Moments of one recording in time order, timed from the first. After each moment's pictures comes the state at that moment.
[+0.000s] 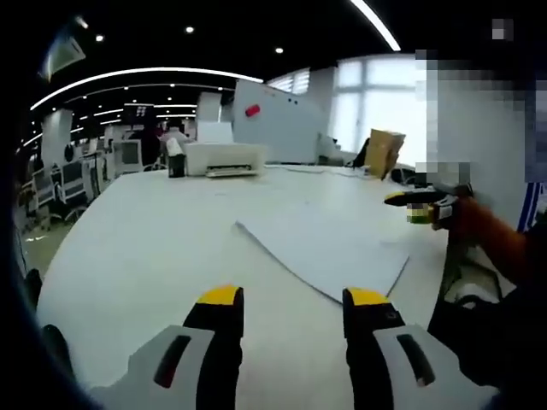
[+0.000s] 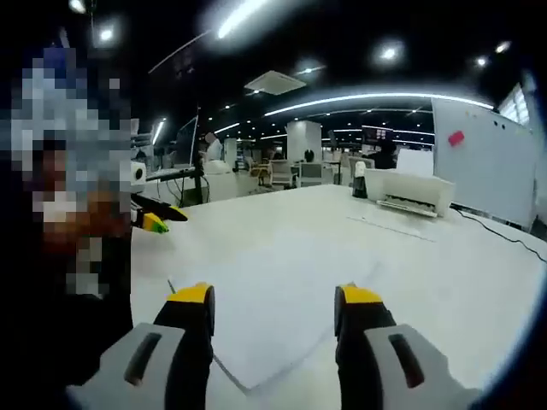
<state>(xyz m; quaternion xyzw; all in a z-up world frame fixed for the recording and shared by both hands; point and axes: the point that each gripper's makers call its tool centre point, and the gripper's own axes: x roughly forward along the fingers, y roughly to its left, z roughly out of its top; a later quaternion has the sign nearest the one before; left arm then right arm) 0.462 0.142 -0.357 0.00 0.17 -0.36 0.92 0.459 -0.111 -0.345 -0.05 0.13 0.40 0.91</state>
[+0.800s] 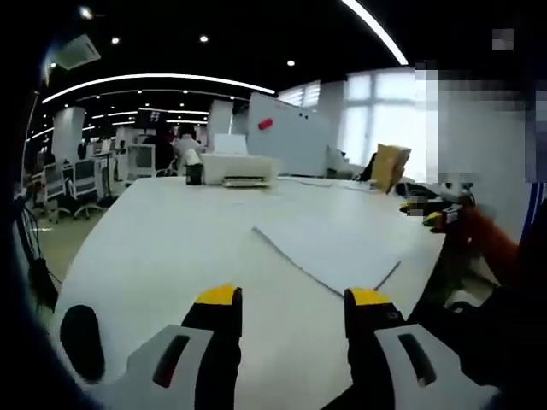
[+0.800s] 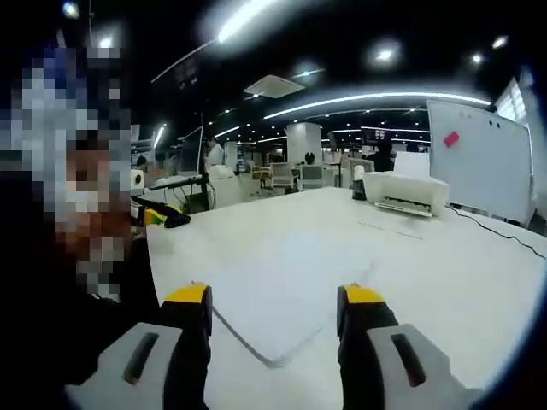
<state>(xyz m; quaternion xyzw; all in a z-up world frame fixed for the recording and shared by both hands) 0.429 0.198 -0.332 -0.03 0.15 -0.33 0.93 0.420 -0.128 -0.323 -0.04 0.13 0.40 0.91</state>
